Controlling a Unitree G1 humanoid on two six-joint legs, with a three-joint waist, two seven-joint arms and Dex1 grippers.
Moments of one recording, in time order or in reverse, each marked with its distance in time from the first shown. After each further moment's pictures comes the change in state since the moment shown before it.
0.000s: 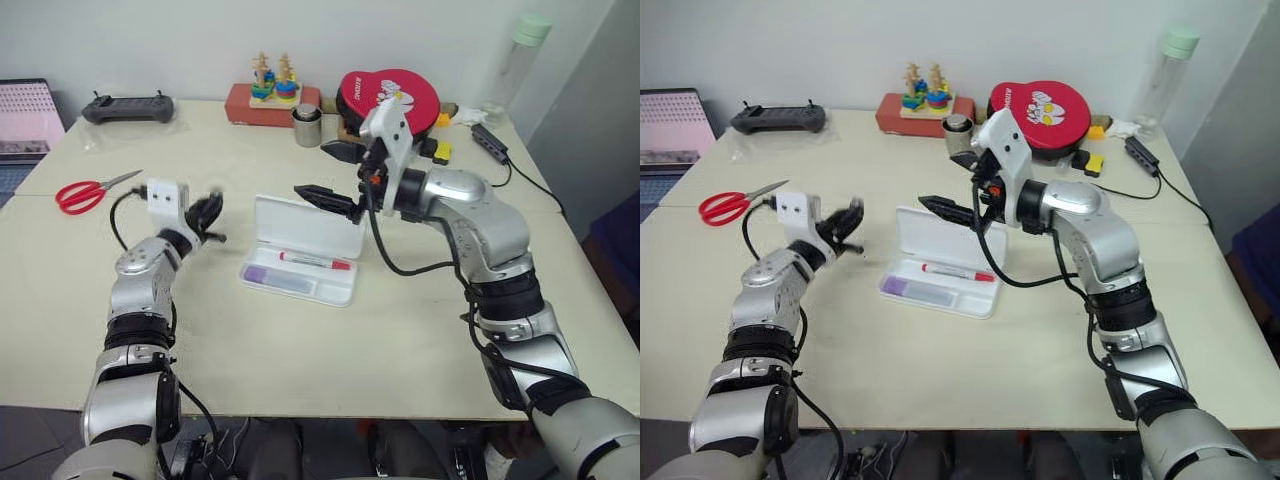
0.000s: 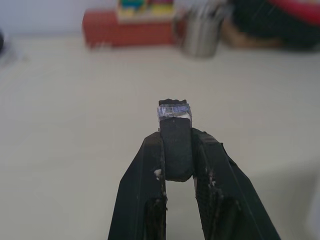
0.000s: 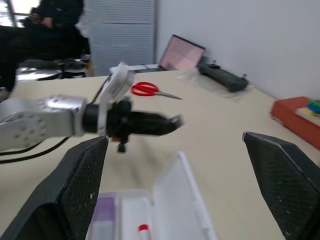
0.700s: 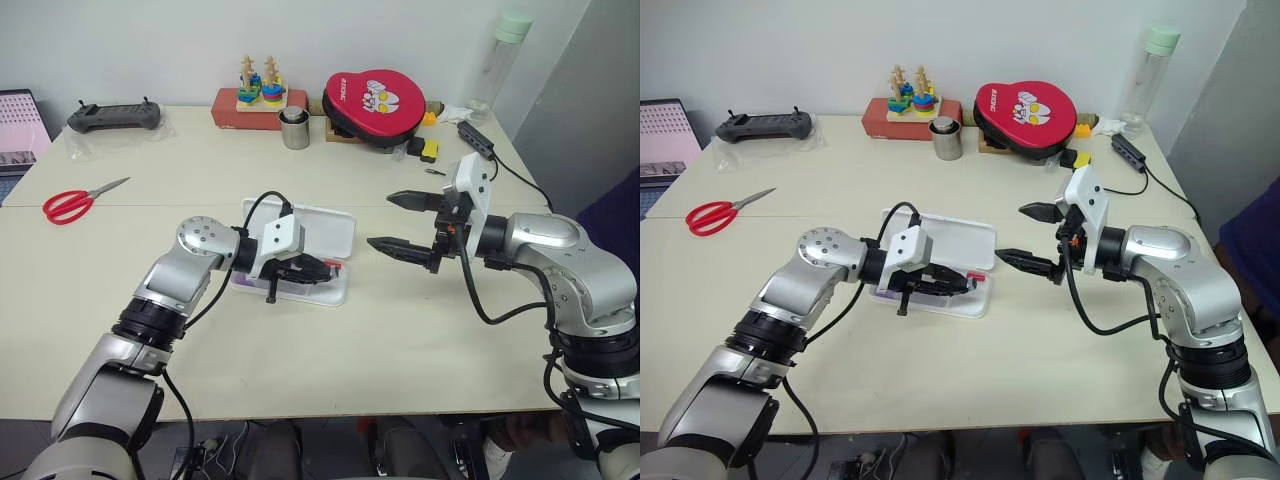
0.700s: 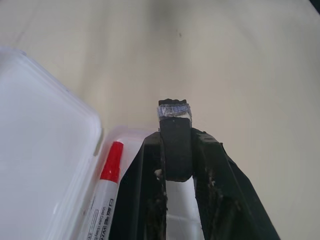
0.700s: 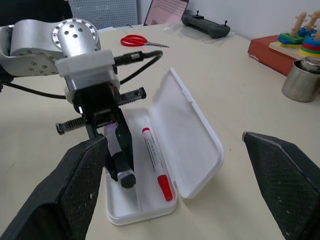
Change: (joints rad) left arm -0.048 0.129 -0.579 -0.102 0.160 -0.010 -0.685; right arm 0.293 -0.278 -0.111 -0.312 0.120 0.133 -0.015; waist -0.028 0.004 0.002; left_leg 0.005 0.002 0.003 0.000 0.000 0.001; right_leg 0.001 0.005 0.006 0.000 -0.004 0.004
